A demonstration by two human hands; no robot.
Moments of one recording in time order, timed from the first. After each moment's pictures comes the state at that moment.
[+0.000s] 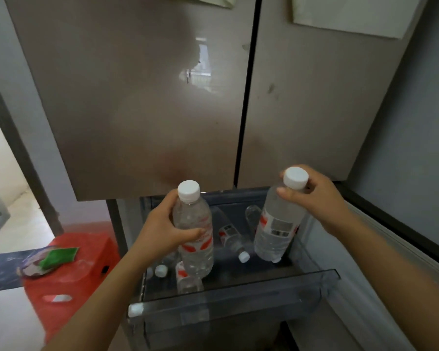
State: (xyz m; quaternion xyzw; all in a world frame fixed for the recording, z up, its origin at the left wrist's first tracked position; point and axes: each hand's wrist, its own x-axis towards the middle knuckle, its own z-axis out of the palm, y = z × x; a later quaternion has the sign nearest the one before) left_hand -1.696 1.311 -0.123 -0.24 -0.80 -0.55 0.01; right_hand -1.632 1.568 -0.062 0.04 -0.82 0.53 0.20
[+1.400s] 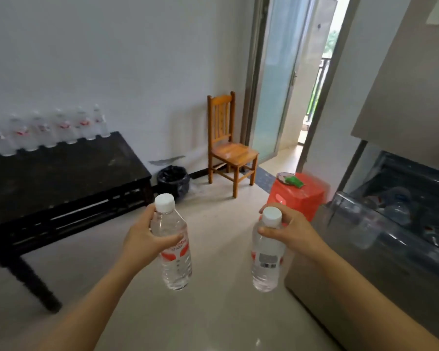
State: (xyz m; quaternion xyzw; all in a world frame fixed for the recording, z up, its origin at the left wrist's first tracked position) left_hand -1.057 1.212 -0.161 0.39 -0.74 -0.45 0.31; right_hand -1.284 1.378 -0.123 0.43 -0.70 0.50 -0.28
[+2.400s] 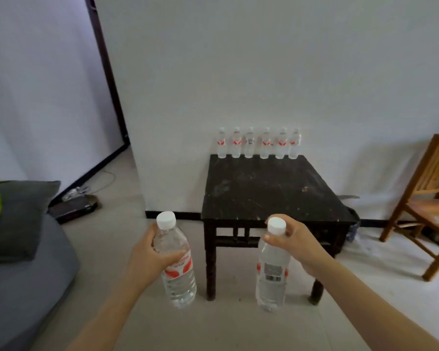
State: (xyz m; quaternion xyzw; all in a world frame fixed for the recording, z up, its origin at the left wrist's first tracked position) left_hand -0.576 1.002 -0.173 0.62 -0.55 -0.34 0.45; right_hand -0.860 0.979 -0.141 0.60 -0.56 0.38 -0.44
